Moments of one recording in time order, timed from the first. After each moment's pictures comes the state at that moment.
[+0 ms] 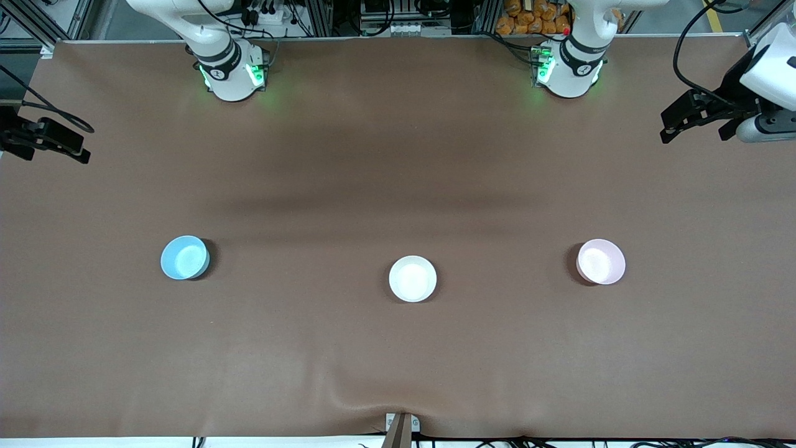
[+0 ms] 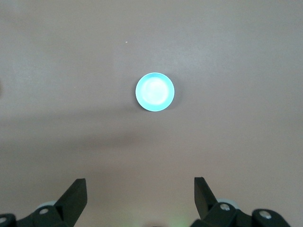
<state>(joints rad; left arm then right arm) -0.09 -0.09 -0.04 -1.58 0.00 1.50 -0.18 0.04 0.00 -0.07 -1.50 0.00 1.45 0.02</state>
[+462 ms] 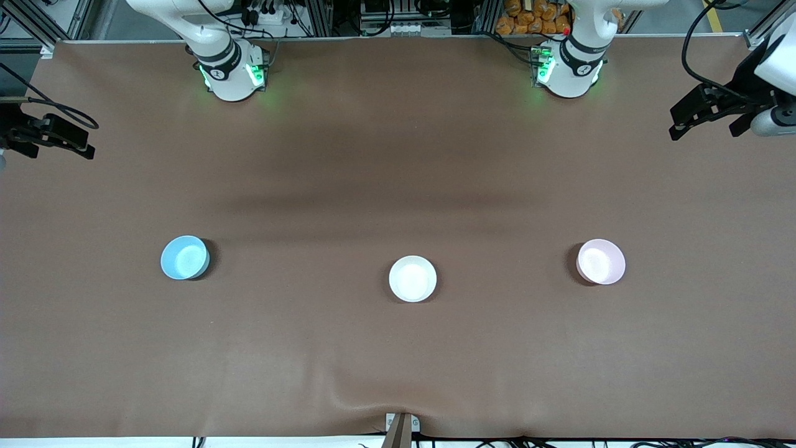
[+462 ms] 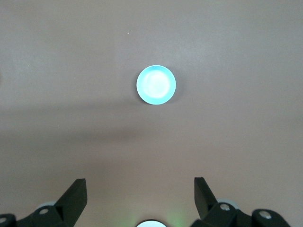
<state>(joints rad) -0.08 -0.08 -0.04 -1.54 0.01 1.49 -0.18 0.04 0.00 -0.07 -1.50 0.00 1.42 0.00</state>
